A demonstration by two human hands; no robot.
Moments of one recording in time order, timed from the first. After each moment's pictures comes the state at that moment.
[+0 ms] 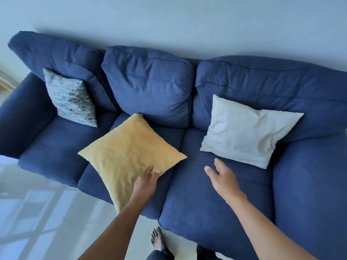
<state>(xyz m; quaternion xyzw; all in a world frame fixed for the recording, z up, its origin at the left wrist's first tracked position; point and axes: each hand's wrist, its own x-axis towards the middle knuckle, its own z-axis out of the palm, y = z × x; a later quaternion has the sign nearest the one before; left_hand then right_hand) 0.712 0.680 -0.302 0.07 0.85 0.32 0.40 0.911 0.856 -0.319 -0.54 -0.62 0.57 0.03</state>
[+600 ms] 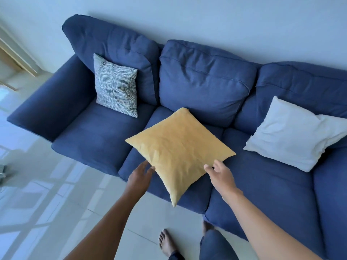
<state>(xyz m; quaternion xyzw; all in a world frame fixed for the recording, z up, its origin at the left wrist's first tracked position) 0.498 0.449 -0.288 0.10 0.86 0.32 0.37 0.700 0.641 -0.310 -0.53 -0.62 0.58 0.02</state>
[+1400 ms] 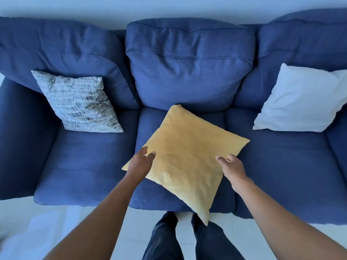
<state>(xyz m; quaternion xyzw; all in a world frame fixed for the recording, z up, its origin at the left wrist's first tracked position) 0.299 0.585 -0.351 0.20 0.85 0.20 0.45 0.586 0.694 -0.384 -0.72 -0.39 0.57 0.06</state>
